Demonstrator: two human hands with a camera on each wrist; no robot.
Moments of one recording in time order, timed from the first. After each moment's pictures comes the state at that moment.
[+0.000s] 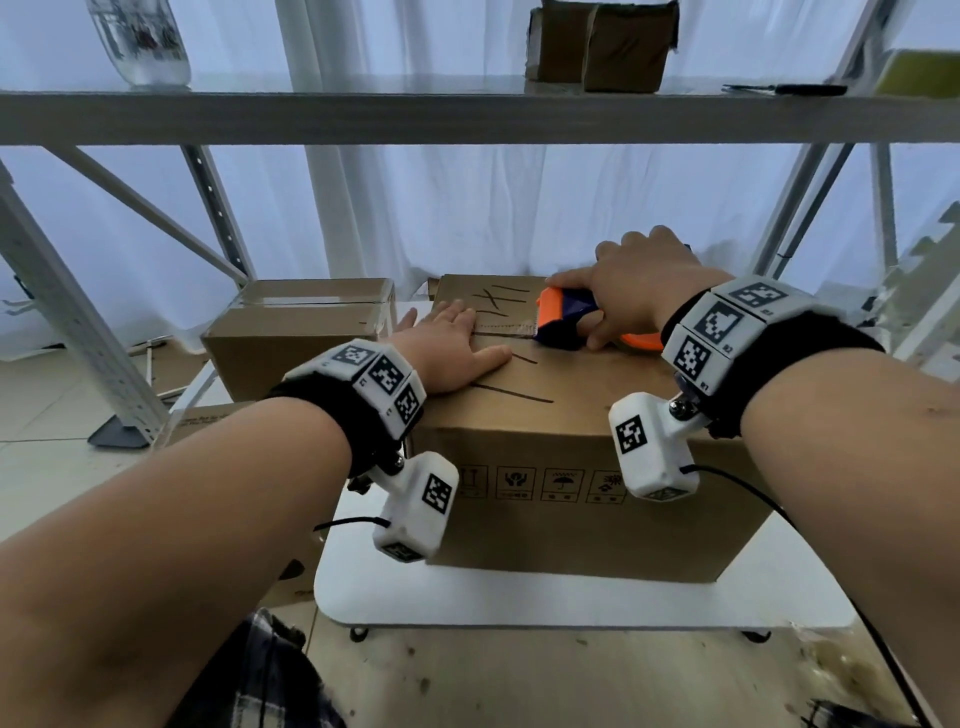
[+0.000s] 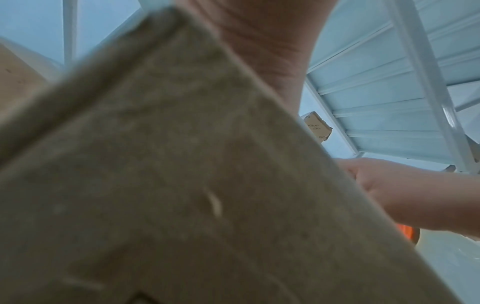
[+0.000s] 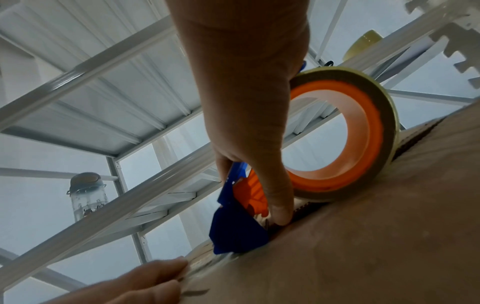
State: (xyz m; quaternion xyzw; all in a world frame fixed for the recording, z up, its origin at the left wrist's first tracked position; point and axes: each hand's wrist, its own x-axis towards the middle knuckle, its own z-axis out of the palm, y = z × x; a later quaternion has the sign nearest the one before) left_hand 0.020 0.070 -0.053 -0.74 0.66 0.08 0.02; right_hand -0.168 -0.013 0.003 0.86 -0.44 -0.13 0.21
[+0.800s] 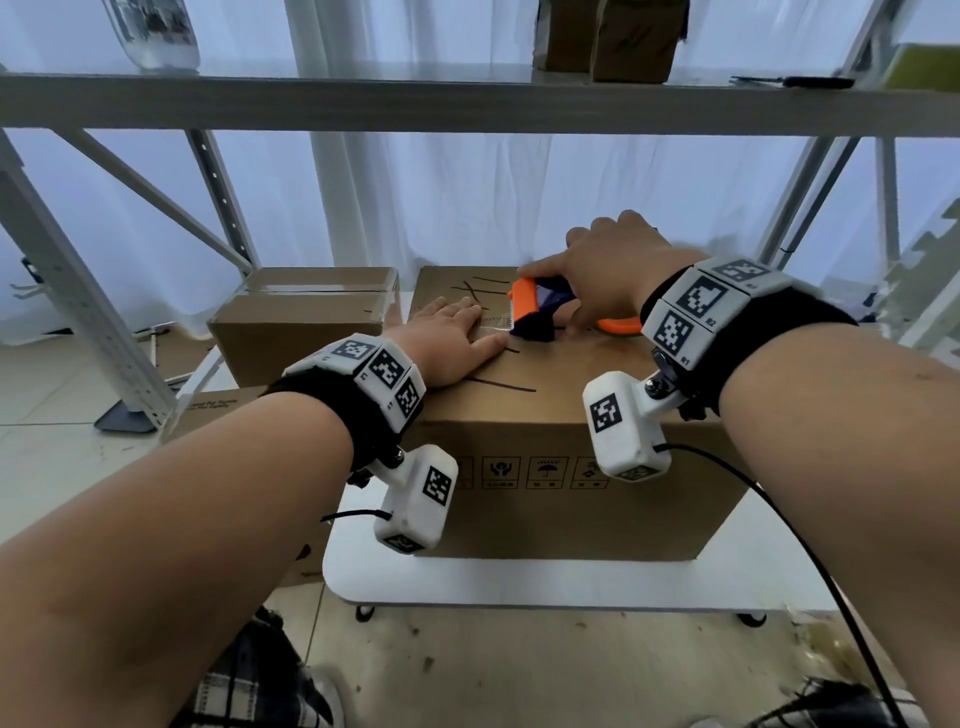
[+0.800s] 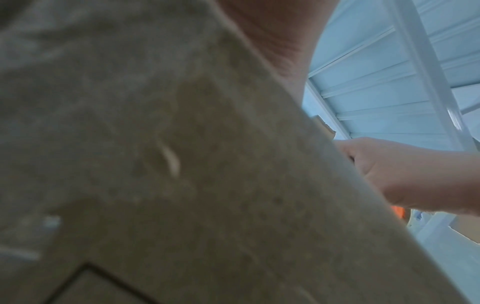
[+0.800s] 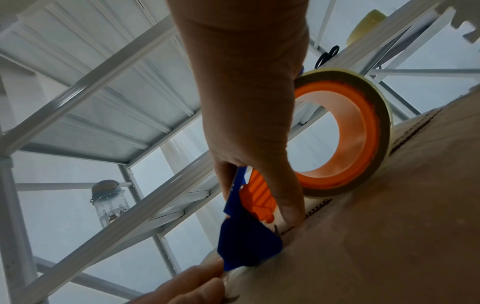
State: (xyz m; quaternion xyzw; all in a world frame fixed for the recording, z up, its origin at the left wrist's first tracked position) left_hand 0.027 0.080 -0.059 -0.75 0.65 0.09 0.00; right_hand -0.144 0.006 0.010 0.89 -0.39 -0.11 0.21
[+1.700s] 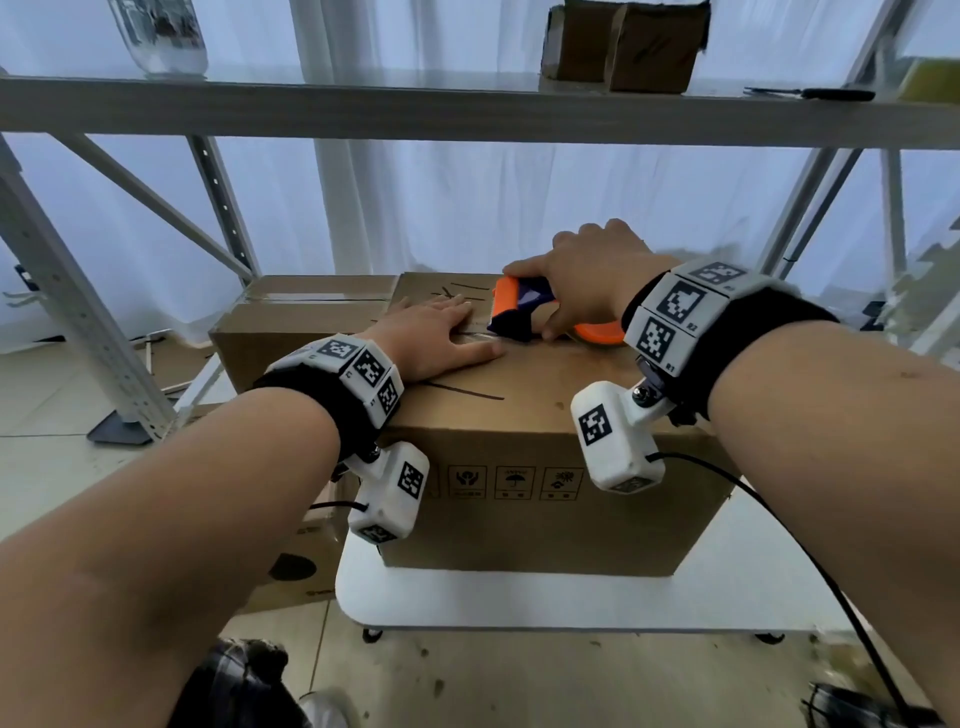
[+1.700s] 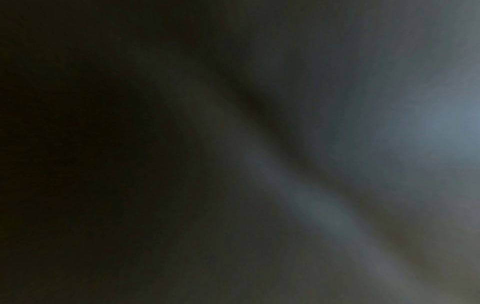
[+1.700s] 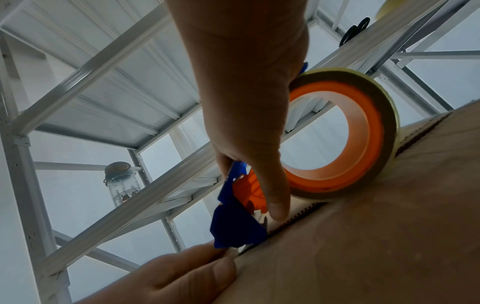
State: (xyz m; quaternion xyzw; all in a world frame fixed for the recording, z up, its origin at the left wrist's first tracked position) left_hand 0.072 0.068 -0.057 -0.71 0.70 0.07 -0.02; right_hand -0.105 0.002 0.011 0.89 -0.41 -0.10 0.18
